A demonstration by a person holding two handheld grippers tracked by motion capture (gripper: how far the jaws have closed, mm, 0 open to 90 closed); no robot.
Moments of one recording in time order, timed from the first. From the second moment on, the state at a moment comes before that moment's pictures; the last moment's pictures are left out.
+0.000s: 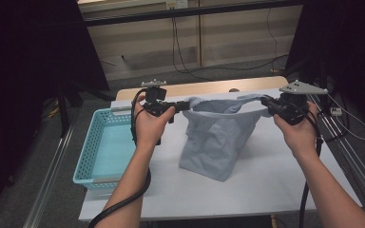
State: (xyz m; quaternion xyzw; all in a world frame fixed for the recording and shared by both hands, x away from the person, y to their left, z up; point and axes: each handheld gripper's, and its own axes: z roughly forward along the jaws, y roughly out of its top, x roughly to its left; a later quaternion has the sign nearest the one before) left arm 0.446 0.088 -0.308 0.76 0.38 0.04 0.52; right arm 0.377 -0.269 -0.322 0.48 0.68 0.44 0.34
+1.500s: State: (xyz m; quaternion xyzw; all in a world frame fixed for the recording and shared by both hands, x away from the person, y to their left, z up) left arm 0.453 0.094 -0.349 0.75 0.42 0.10 0.49; right arm 0.414 -0.239 -0.330 0.48 0.67 0.45 0.34
